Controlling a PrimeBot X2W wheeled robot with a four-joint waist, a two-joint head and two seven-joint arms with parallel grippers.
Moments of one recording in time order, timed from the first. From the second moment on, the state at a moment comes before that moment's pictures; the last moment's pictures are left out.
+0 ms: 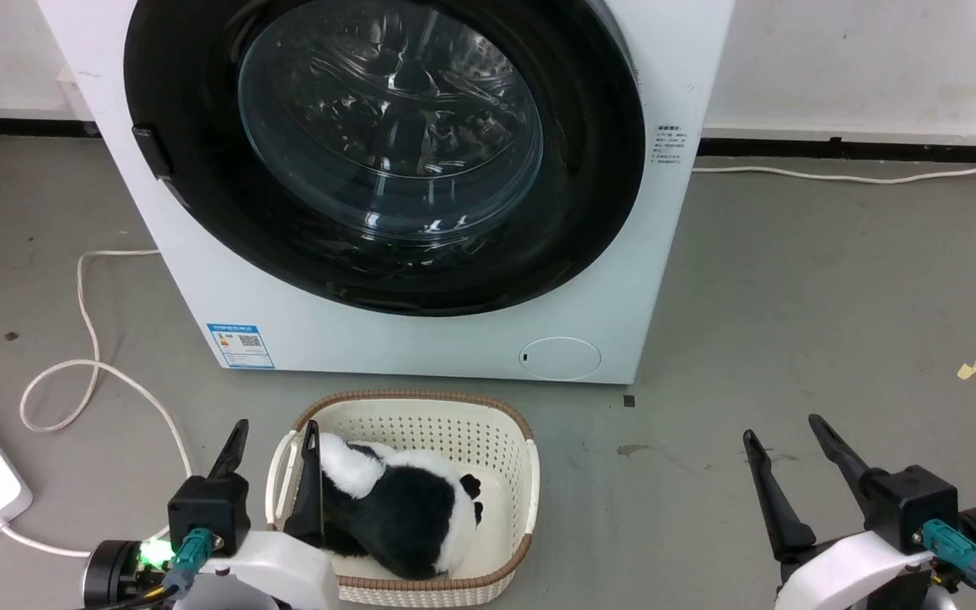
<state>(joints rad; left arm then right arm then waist) 0.00 0.05 -0.01 0.01 -0.01 0.00 -0.02 0.01 -0.05 0.00 0.00 0.02 0.13 -0.02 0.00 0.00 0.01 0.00</state>
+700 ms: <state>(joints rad) -0.03 0.05 -0.05 0.00 -0.03 0.03 -0.06 -0.06 -0.11 -0.02 -0.02 0.11 0.13 -0.04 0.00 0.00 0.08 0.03</state>
